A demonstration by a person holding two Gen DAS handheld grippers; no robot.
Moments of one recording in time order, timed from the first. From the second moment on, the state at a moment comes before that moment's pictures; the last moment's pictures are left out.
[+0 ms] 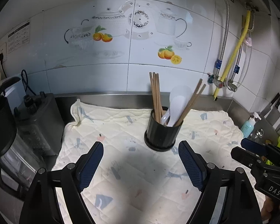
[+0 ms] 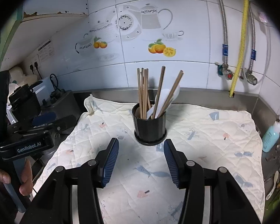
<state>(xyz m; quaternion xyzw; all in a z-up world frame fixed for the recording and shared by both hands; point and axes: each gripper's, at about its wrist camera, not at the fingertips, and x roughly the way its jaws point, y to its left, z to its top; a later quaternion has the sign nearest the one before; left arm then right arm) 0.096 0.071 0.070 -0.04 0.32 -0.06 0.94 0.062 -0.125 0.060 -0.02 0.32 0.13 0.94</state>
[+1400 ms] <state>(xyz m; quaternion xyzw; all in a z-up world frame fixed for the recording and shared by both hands) 0.068 0.031 0.043 0.00 0.35 -0.05 0.94 0.043 -0.174 0.049 -0.01 0.33 0.10 0.94</state>
